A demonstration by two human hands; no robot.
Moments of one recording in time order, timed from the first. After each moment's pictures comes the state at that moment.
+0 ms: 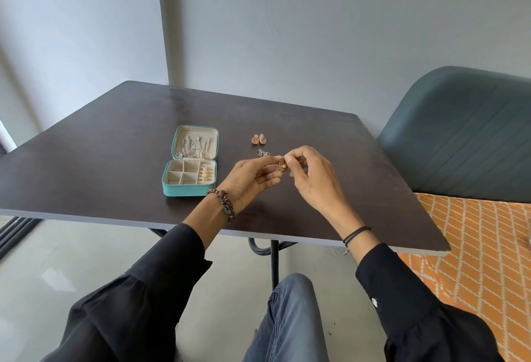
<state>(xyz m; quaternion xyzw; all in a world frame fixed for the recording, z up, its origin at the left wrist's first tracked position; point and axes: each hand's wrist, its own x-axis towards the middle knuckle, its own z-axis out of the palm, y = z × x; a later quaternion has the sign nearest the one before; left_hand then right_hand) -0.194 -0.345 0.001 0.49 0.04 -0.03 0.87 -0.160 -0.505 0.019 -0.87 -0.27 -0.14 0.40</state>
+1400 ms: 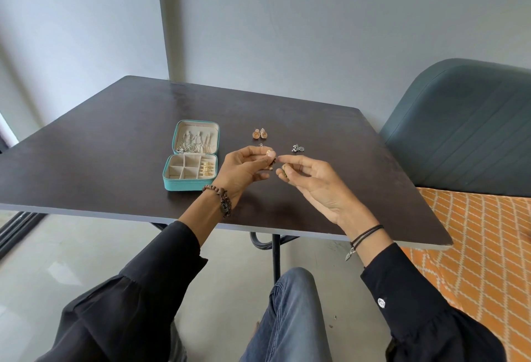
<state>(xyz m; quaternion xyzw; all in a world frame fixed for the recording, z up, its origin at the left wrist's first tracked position) -0.200 -0.336 -0.003 0.59 0.04 0.07 0.81 -0.169 -0.517 0.007 -0.66 -0.20 0.18 0.70</state>
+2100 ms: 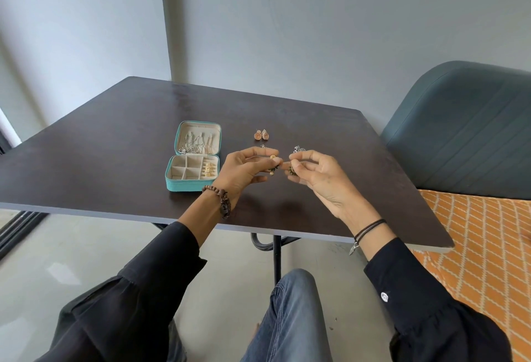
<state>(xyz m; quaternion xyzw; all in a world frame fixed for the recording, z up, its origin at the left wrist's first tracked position) -0.209 -0.333 0.005 0.64 0.04 0.06 0.76 -0.160 -0.517 0.017 -0.71 -0.16 0.13 0.67</state>
